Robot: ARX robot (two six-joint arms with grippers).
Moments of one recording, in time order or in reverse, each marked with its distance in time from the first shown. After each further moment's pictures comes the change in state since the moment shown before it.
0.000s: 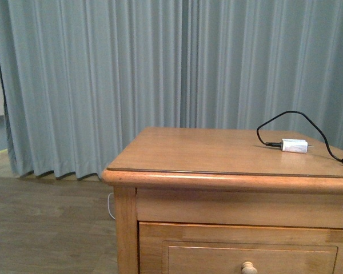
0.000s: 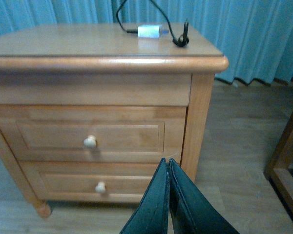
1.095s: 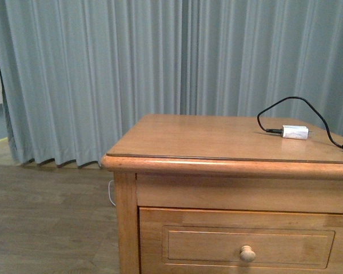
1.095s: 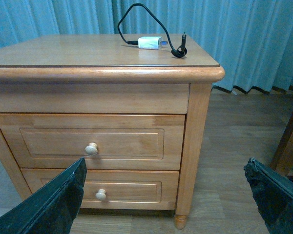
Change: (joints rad) left arm 0.000 0.000 0.000 0.000 0.000 0.000; right arm 0.000 -0.059 0.000 -0.029 0.000 -0.001
